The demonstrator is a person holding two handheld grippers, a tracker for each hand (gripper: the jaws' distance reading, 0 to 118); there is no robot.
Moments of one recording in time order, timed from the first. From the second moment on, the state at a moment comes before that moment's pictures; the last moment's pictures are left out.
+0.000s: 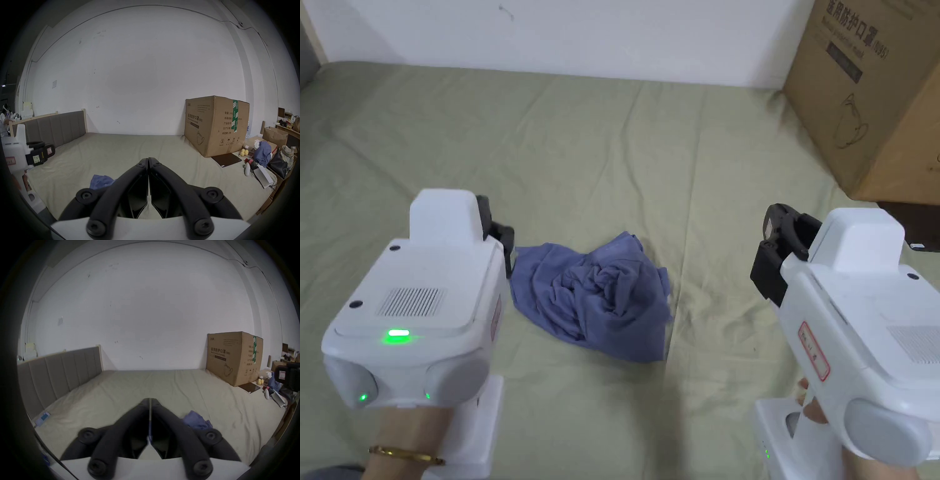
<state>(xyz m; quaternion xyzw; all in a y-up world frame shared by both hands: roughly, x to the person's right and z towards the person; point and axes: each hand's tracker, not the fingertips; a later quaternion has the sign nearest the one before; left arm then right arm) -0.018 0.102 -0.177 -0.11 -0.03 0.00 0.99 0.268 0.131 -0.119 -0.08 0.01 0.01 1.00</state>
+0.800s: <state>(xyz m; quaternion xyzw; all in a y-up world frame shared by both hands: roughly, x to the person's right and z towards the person) -0.040 0.082 -0.298 -0.33 -0.06 0.03 0.94 0.272 0.113 -0.126 -0.13 0.01 0.01 0.99</state>
